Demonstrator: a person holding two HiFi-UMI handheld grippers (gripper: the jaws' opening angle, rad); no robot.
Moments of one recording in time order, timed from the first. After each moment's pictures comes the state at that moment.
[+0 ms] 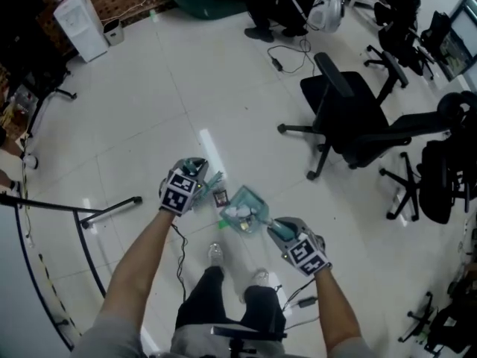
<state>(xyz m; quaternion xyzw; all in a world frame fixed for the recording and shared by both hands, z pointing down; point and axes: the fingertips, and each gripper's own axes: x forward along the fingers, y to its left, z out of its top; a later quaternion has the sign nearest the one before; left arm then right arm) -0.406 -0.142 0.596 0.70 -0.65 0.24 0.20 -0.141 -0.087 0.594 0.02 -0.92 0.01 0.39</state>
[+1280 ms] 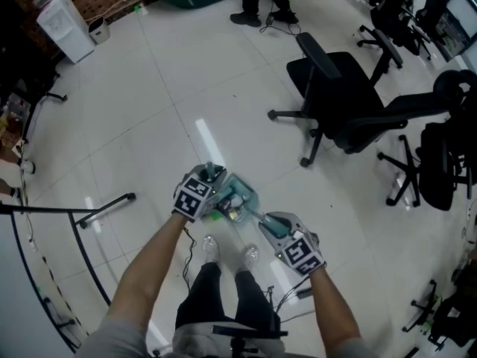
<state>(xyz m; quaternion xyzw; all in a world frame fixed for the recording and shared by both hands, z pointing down) -0.282 -0.186 0.625 0.75 -0.56 0.22 0.25 -0.118 -0.106 0.585 0.03 -0.94 0.04 0.34</state>
